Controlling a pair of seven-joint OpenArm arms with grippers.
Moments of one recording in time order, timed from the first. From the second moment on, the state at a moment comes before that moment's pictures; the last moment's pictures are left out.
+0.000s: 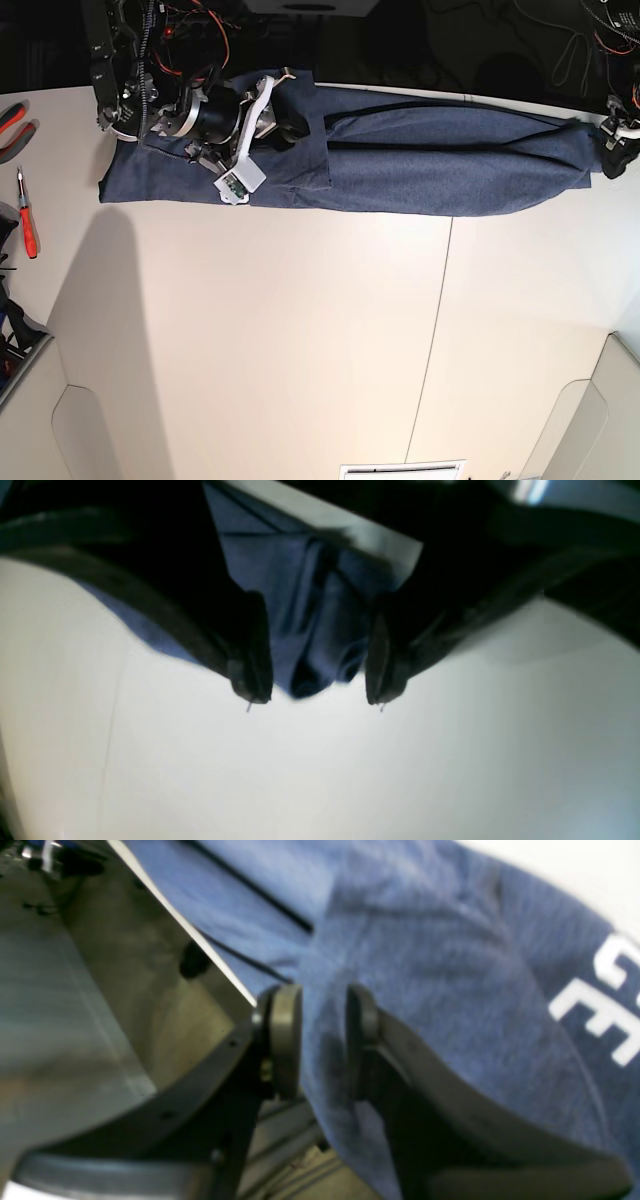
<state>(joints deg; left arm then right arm) 14.2 -15.5 -55.3 65.8 -40.5 -38.0 33.6 -15.3 8.2 -9.7 100.5 30.7 30.5 -59.1</state>
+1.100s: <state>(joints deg) 11.1 -21.3 -47.4 49.5 -42.9 -38.5 22.2 -15.2 8.4 -9.7 100.2 29.6 30.5 -58.4</state>
